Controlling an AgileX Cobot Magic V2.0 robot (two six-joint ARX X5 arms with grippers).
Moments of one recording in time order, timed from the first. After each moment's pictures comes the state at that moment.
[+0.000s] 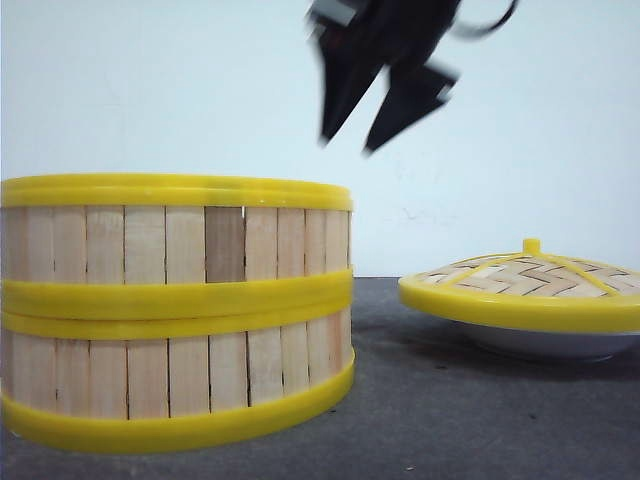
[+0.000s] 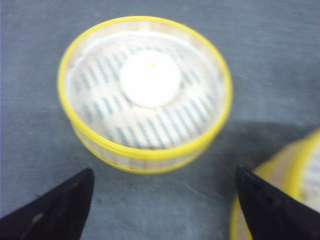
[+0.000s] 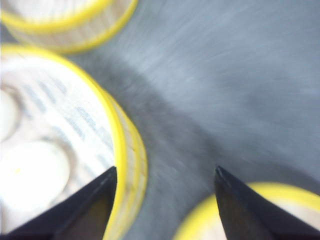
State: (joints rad) left arm 0.06 1.01 0.88 -0.52 0.10 -0.05; right arm 0.54 1.63 1.56 -0.78 -0.18 -0.05
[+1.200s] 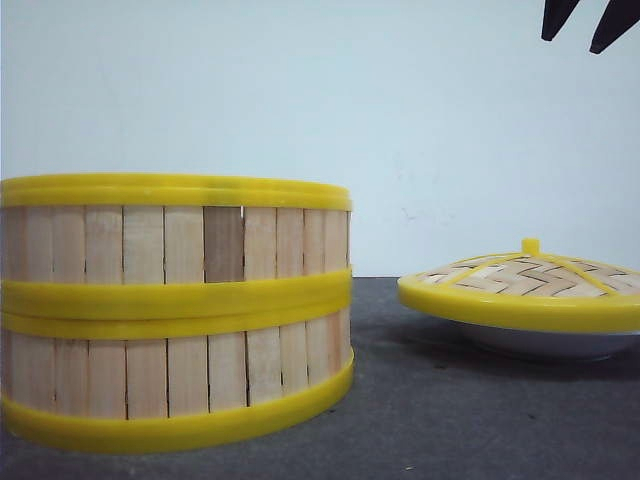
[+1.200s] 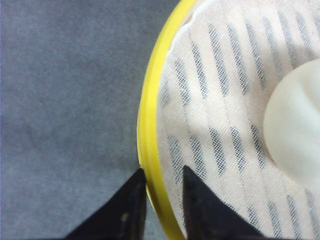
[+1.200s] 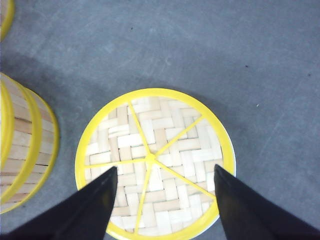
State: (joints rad) left arm 0.24 1.75 1.22 -0.45 0.10 -0.07; right arm 0.17 1.37 1.56 -1.10 -0.18 -0.09
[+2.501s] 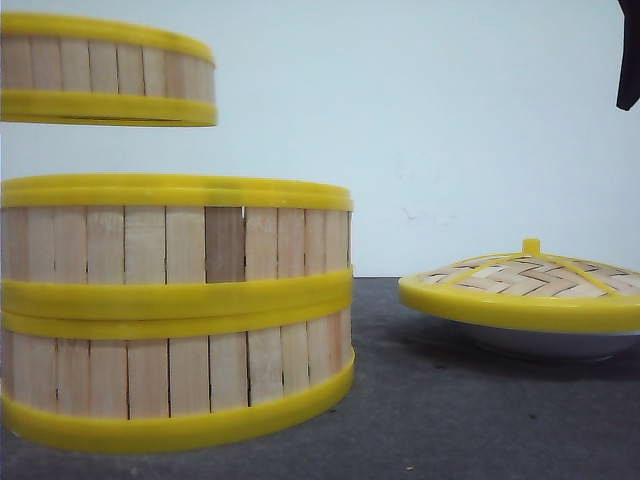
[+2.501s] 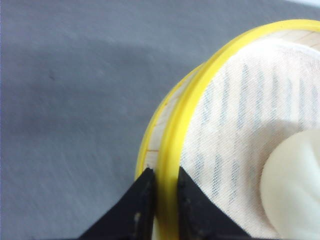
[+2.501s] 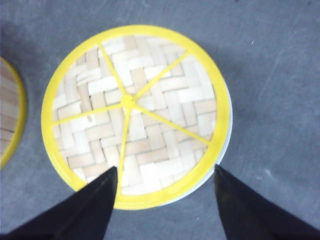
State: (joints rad) left arm 0.17 1.45 1.64 -1.07 0.40 0.09; right arm 0.08 1.14 1.14 -0.92 -0.18 -0.07
